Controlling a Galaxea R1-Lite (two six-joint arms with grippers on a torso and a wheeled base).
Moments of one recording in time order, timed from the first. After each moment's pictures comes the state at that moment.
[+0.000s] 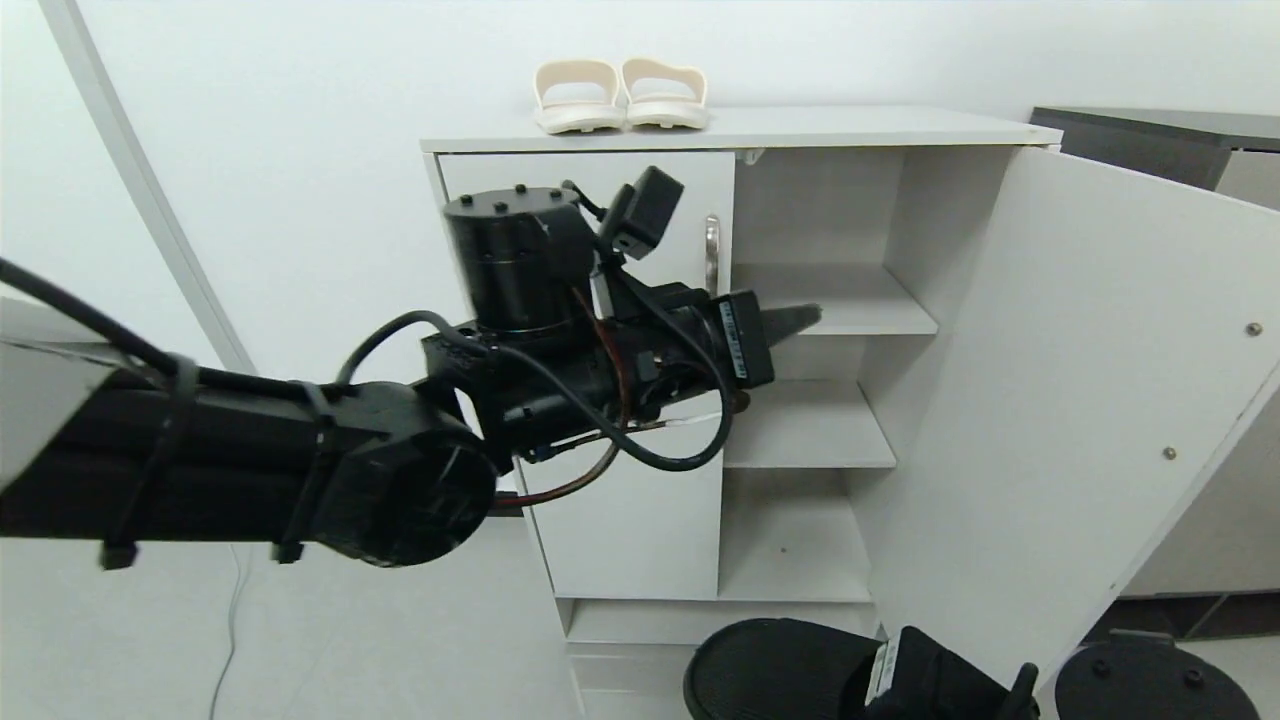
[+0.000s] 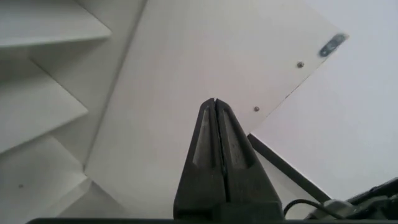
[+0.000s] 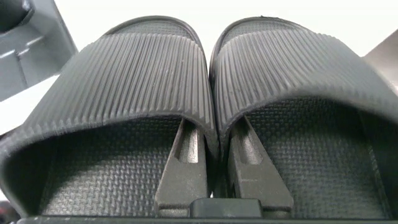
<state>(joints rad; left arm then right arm) -0.71 1.84 -1.17 -0.77 -0.40 -0.45 1.03 1.60 -0.29 -0.87 0.02 0.04</state>
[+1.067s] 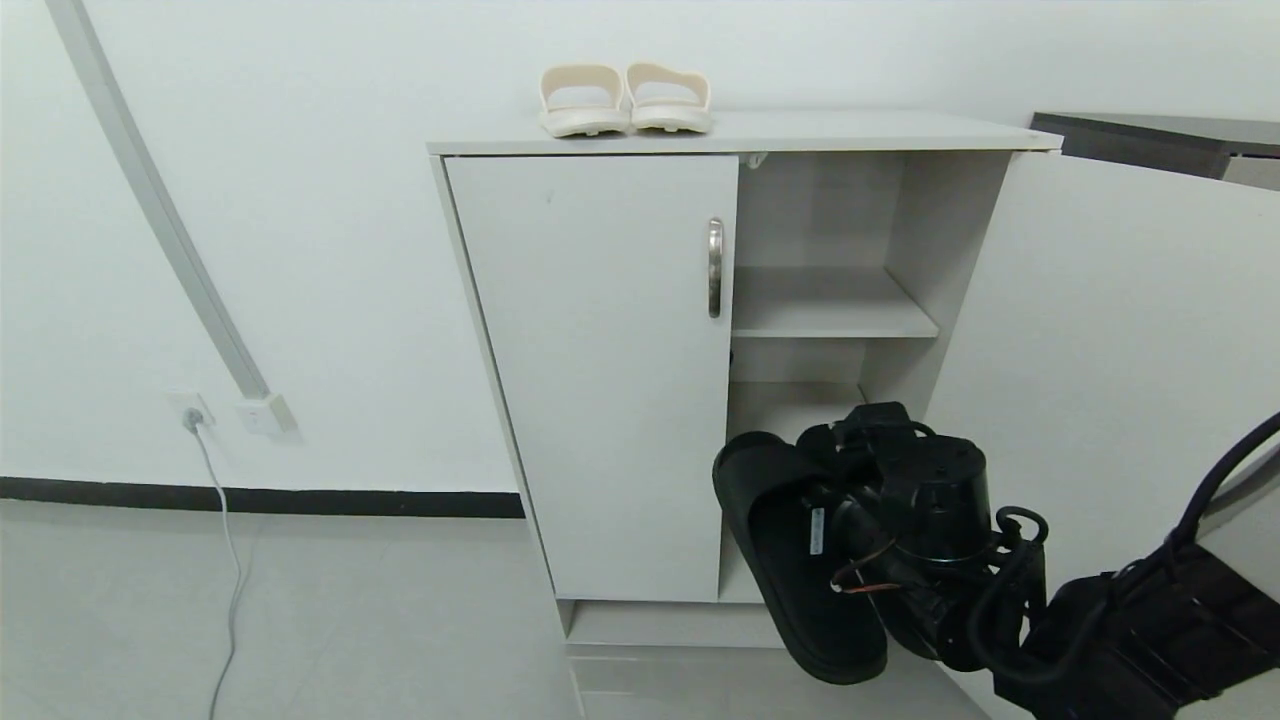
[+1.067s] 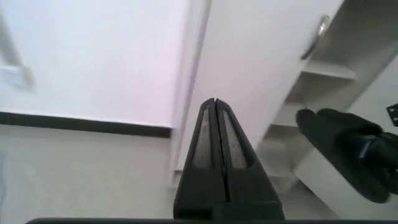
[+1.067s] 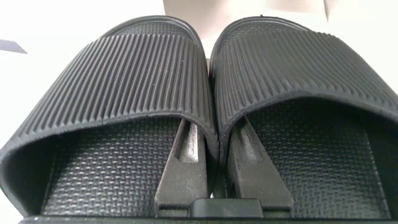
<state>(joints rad) -0.19 0.56 -0.49 -0.01 0.19 -0.15 0.74 1.95 -0.70 -0.96 -0.53 0.20</state>
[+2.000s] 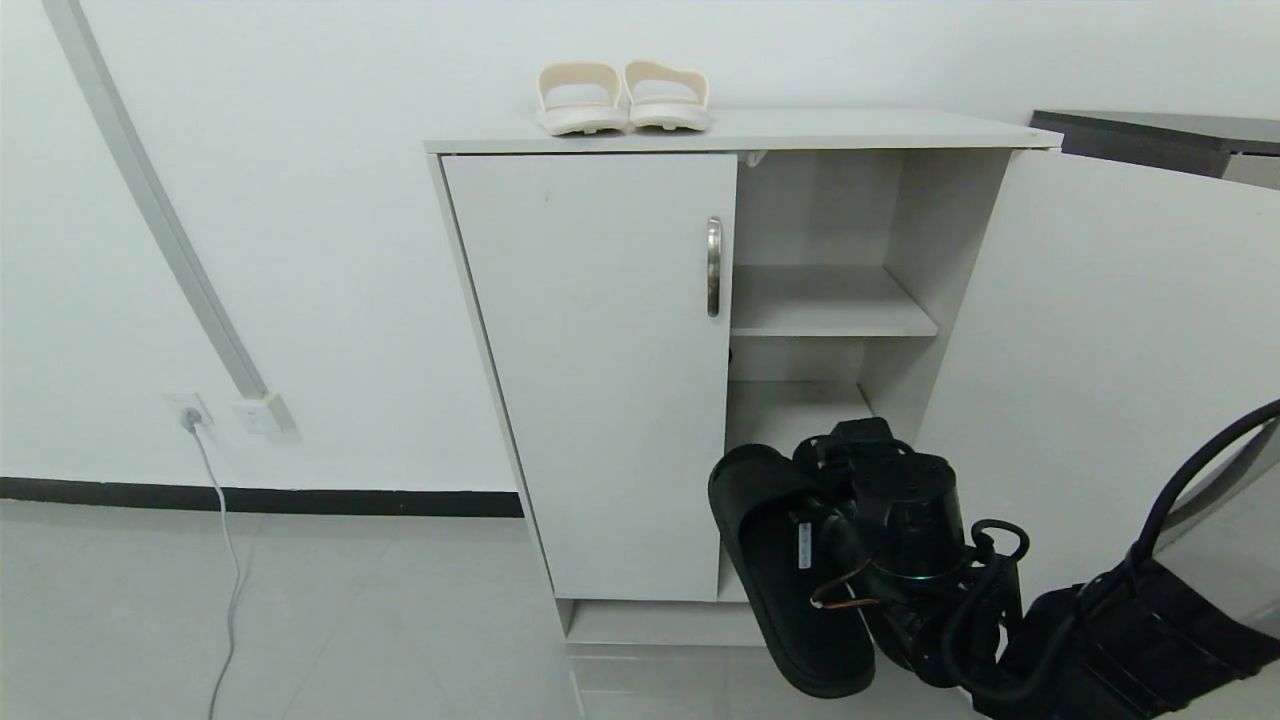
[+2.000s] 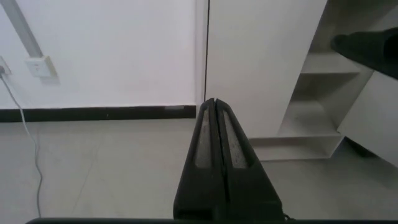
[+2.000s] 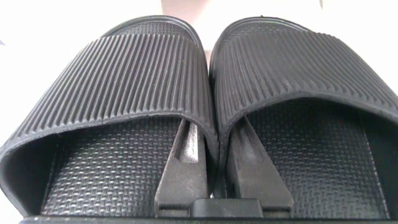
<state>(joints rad) 0.00 0.00 0.00 0.00 -0.04 0.00 0.77 1.99 -0.71 -0.97 -0.58 0.20</state>
